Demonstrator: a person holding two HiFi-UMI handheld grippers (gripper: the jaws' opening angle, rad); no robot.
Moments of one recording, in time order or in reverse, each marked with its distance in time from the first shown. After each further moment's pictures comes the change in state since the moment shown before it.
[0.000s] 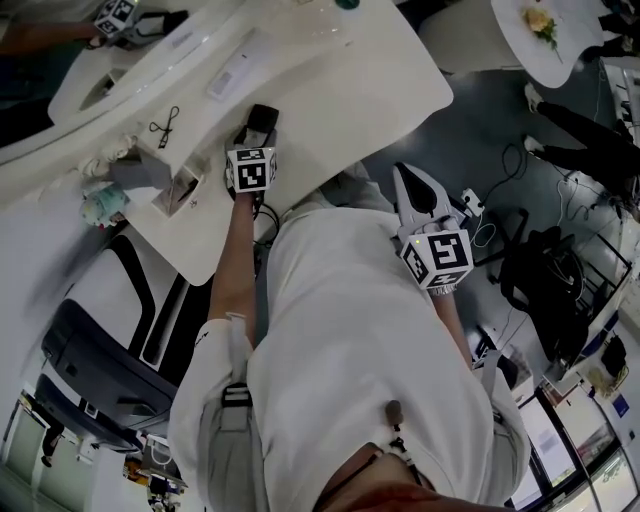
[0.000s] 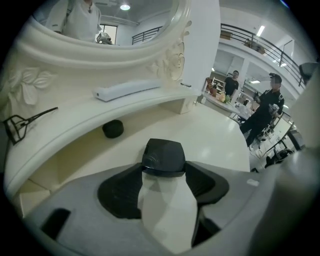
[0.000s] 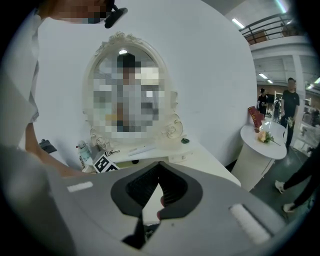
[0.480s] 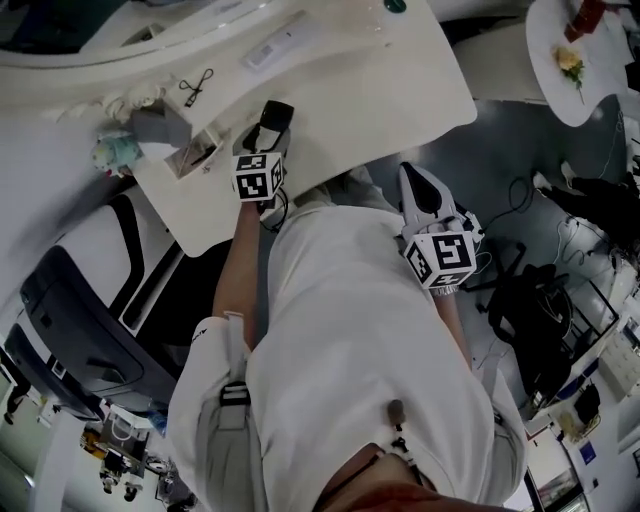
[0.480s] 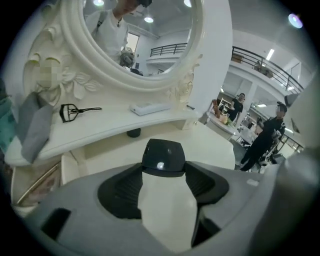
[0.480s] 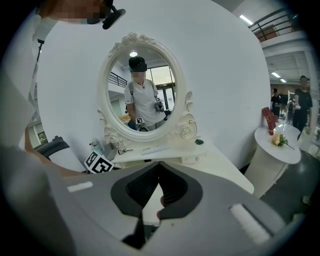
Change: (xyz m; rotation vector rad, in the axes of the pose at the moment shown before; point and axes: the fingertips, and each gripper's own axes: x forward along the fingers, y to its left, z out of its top) left arm -0.085 0.000 -0.009 -0.185 -0.152 0.011; right arm -0.001 0.035 -0.006 -0.051 -0.008 0.126
